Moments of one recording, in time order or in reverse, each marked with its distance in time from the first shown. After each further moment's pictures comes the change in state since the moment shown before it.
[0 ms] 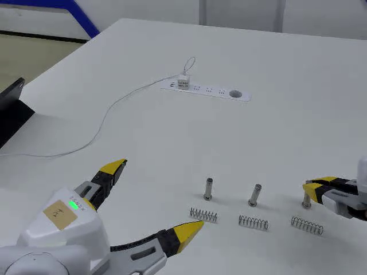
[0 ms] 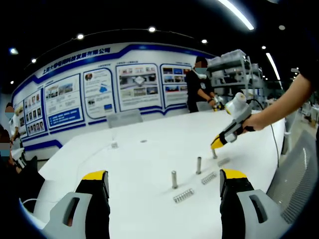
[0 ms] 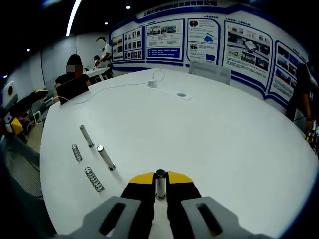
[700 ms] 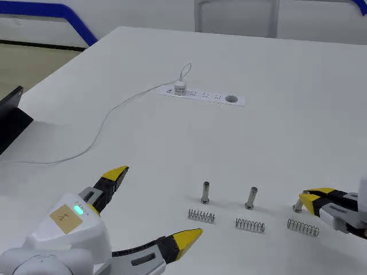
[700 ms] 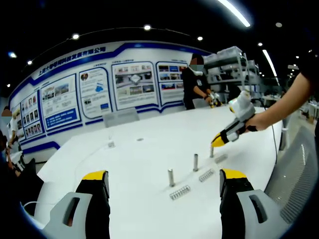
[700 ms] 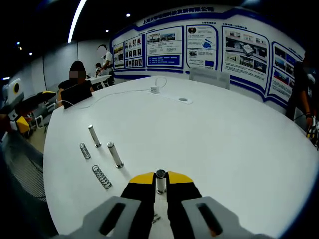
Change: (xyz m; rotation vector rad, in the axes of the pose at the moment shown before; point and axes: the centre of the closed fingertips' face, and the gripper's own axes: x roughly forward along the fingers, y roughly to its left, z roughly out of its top) left arm 0.002 -0.007 -0.004 0.025 0.021 -0.028; right arm -0.007 0.010 -0.005 0.008 -0.068 0.010
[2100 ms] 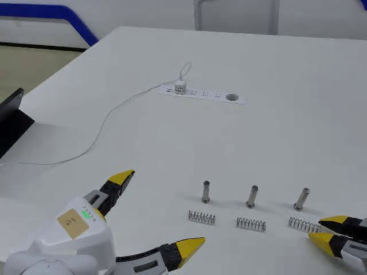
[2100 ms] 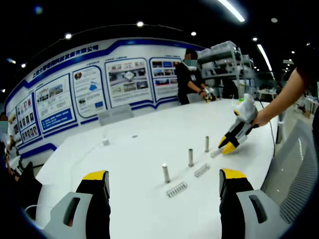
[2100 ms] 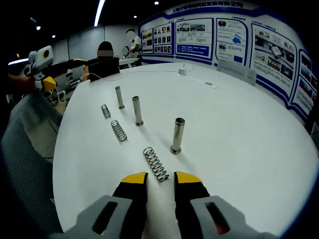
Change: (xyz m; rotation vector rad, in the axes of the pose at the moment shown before) left arm 0.002 -0.011 -0.007 0.033 0.040 -0.040; right arm -0.018 0.014 -0.065 -0.159 0.108 0.217
